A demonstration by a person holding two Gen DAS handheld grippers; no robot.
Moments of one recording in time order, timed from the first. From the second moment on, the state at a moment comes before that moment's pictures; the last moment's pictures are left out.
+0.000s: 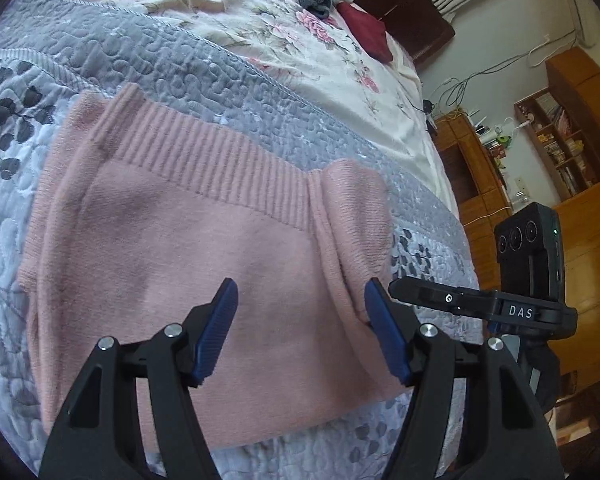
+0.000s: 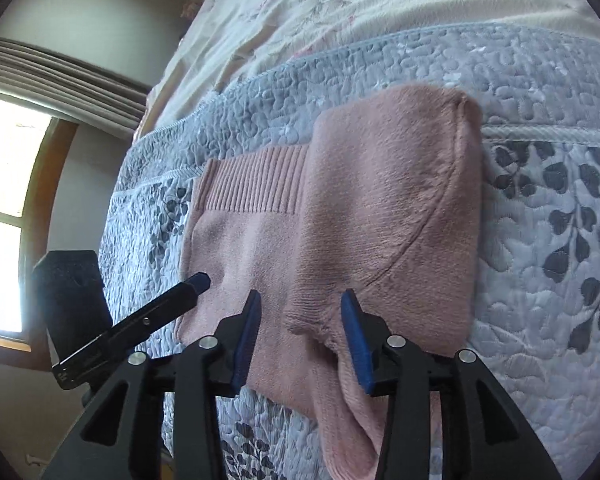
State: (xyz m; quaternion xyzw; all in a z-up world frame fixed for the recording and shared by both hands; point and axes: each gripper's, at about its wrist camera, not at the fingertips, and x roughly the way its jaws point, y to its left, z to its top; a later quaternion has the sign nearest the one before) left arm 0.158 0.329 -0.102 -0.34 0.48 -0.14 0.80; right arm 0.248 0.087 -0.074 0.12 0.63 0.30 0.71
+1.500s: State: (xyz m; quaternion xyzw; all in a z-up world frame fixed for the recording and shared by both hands) left arm 0.177 0.394 -0.087 -0.42 0.44 -0.13 0.78; right arm 0.213 0.035 -0.112 0.13 0.61 0.29 0.73
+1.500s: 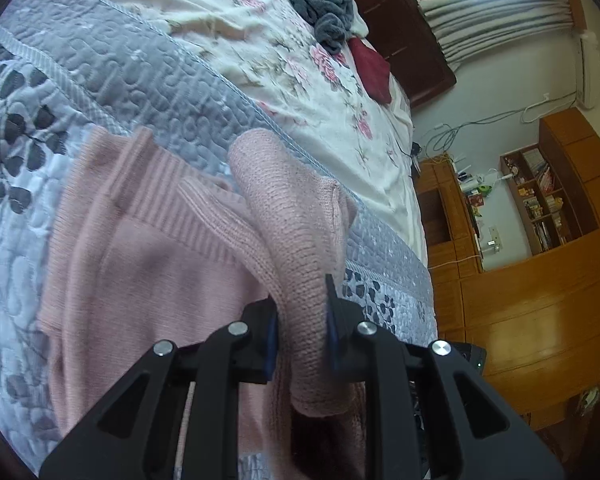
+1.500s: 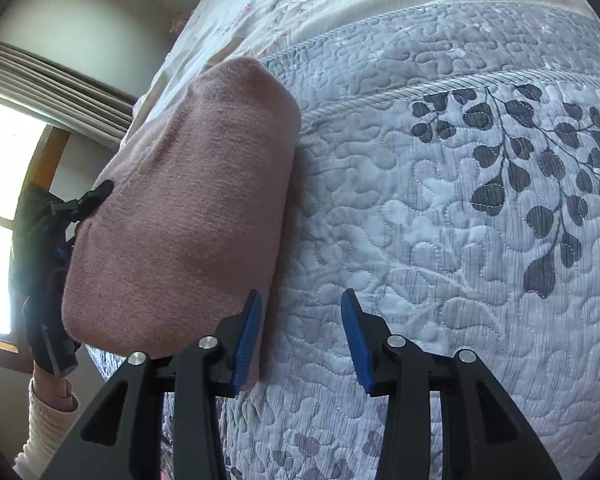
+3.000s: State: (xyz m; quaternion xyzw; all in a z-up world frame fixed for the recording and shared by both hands) left arm 0.058 0.455 -0.164 -0.36 0.52 -0.09 0.77; right arm 0.145 0.149 -0.145 0.06 0.64 0.36 0.67
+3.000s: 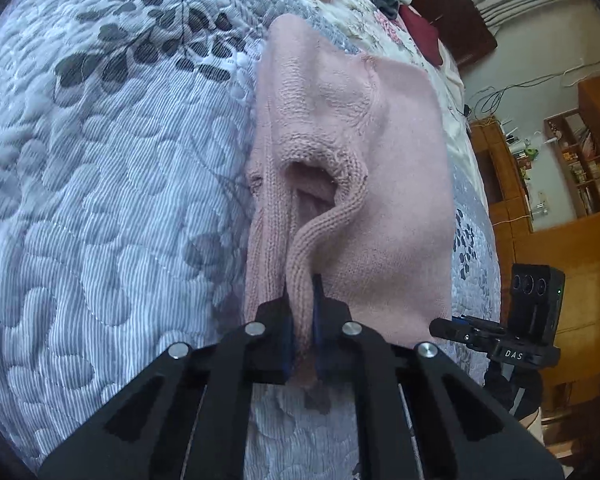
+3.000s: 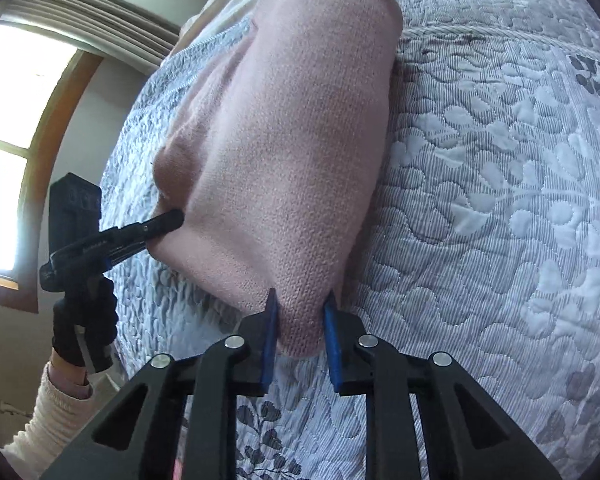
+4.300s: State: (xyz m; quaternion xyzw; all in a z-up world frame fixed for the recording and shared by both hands) left arm 0.192 0.446 -0.188 -0.37 0.52 -0.21 0.74; right arm 0.258 0.161 -0.182 0.23 0.61 0.40 0.64
